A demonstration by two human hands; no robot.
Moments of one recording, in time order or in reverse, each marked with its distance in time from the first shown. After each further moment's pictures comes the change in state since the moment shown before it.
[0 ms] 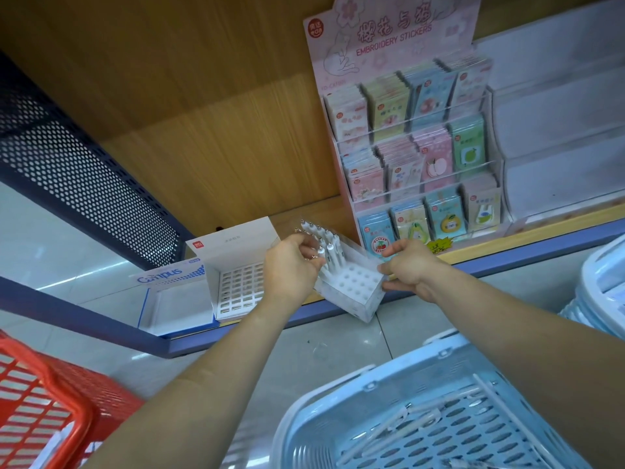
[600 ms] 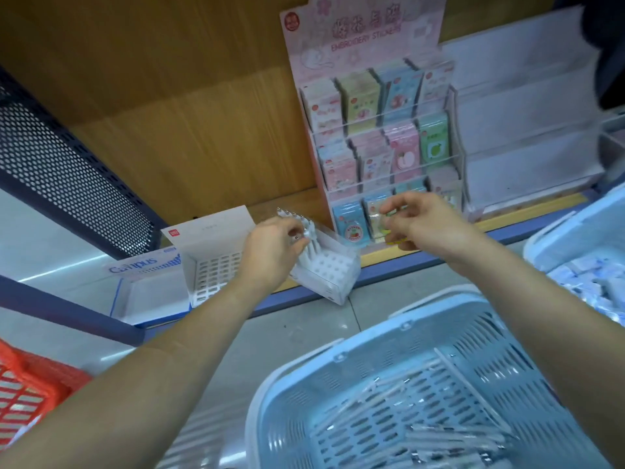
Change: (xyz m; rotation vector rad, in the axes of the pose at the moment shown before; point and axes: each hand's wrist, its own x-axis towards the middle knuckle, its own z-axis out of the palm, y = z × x) left_hand 0.000 0.006 -0.013 0.298 0.005 0.387; right_hand -0.067 -0.037 -0.060 -0.209 0.000 -0.399
